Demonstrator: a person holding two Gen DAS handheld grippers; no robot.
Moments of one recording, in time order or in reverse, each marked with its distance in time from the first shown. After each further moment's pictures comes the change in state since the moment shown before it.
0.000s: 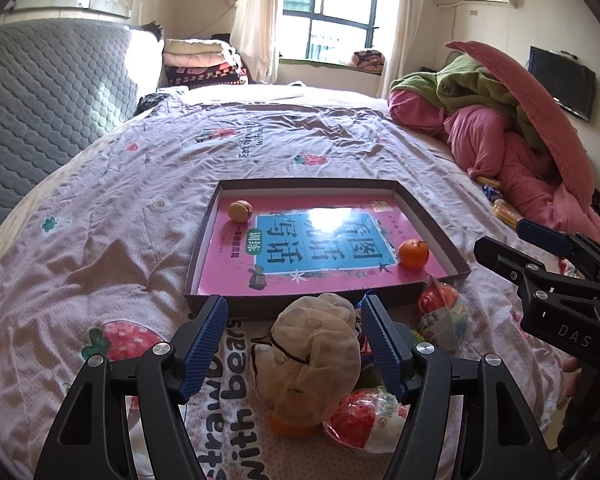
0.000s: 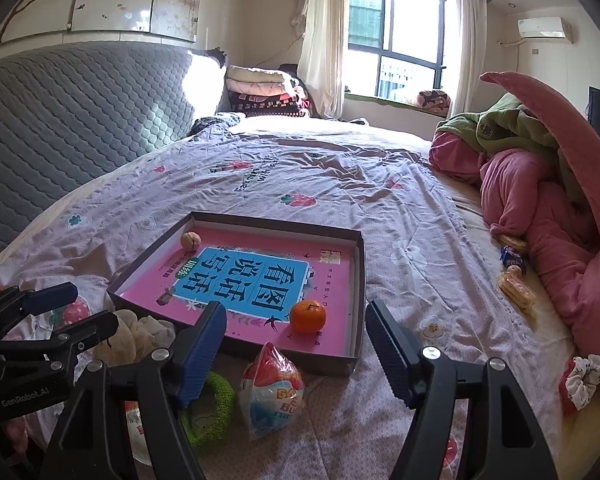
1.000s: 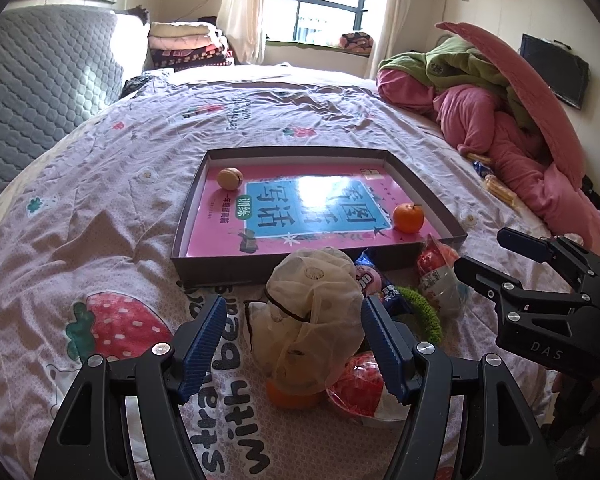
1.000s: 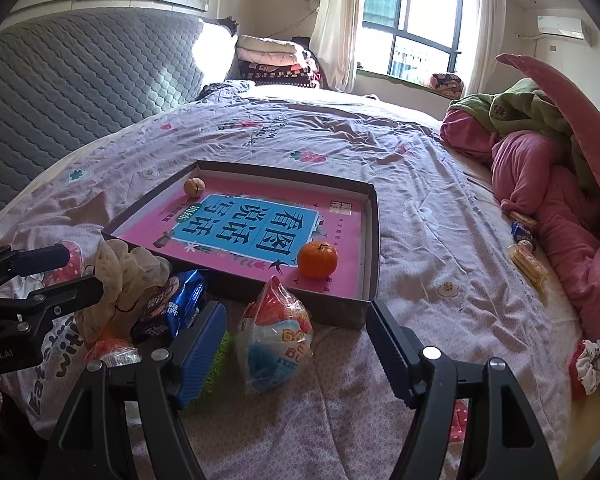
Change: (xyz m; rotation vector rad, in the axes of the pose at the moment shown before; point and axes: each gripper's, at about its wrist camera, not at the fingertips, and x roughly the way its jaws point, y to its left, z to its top) left arm 0.010 0.006 -0.023 0.017 0.070 -0.051; right arm 0.019 0.009 -0.036 -0.042 0.097 0.015
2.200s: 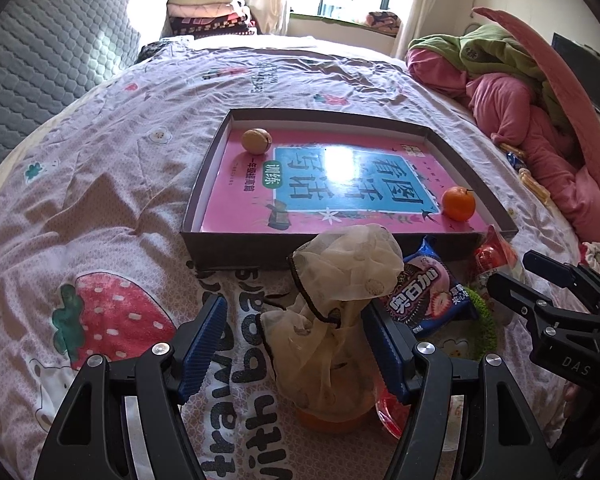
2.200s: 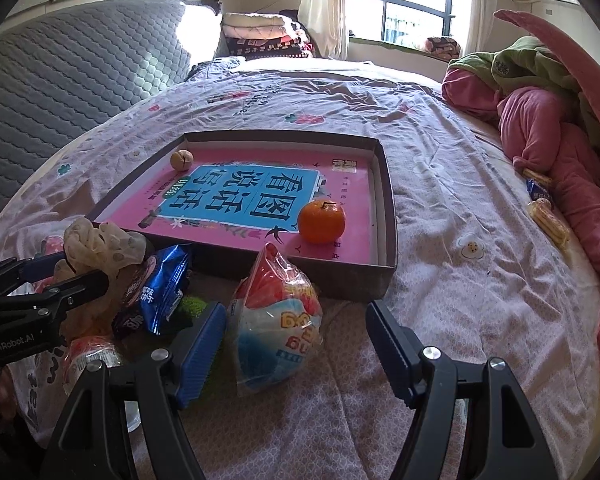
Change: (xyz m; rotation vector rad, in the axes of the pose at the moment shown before) left arm 0.047 0.025 0.001 -0.070 0.098 0.052; right arm 0.037 -0.010 -0.009 0.092 0.109 0.043
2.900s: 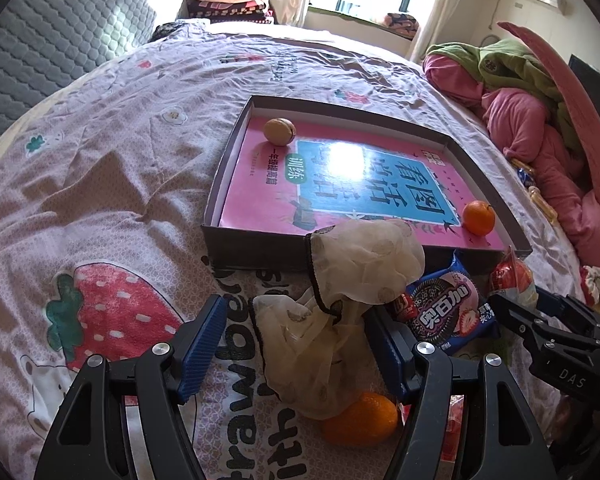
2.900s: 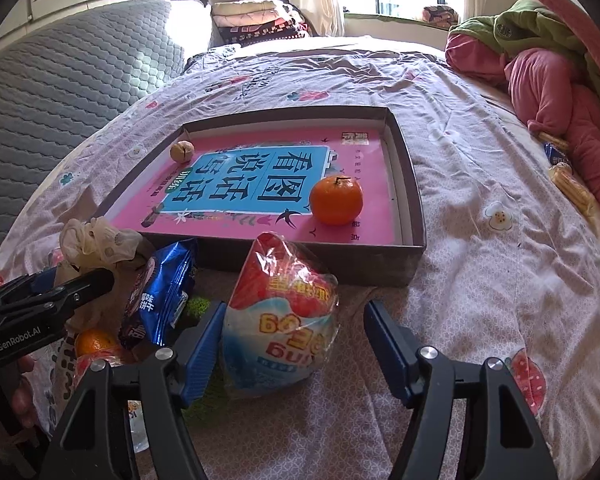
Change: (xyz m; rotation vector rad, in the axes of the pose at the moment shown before) left arm 0.013 0.024 0.005 -0.089 0.030 -0.024; right arm 0.019 0.000 0.001 0.074 0.071 0.068
